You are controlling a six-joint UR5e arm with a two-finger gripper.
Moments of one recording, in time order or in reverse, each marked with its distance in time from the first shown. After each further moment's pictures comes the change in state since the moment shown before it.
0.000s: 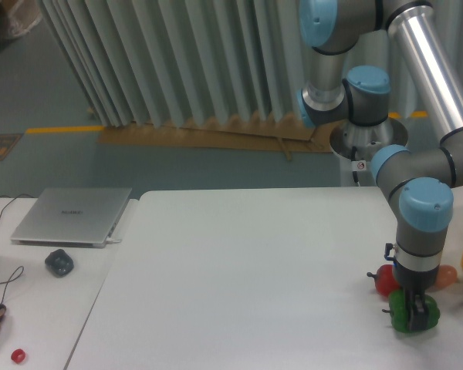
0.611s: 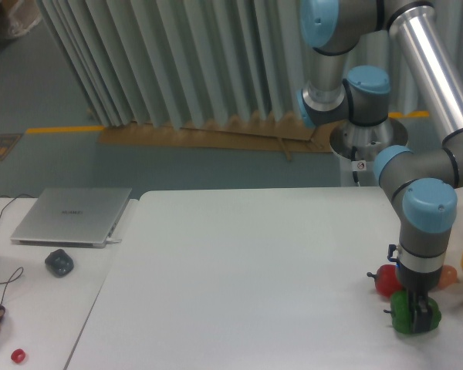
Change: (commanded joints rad) arm -0.002 -0.026 -0.003 0.003 0.002 -0.003
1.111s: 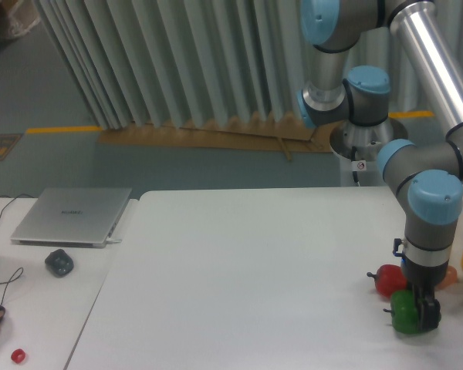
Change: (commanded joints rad) arm 0.014 0.017 0.008 -0.002 0.000 0.002
